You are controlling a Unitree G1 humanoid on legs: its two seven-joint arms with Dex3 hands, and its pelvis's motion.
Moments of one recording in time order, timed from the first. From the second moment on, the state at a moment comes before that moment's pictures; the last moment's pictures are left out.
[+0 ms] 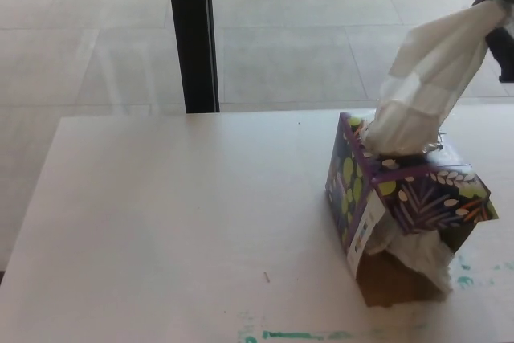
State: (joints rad) left_arm 0.12 0.68 0.30 1.27 -0.05 -0.08 -0.26; right_arm -0.83 -0.61 0.06 0.46 -0.52 -0.08 -0.14
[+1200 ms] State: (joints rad) left_arm 0.13 0.68 0.29 1.27 -0.06 -0.08 -0.26; right_arm -1.00 -0.83 -0.10 0.62 -0.49 -0.08 -0.26
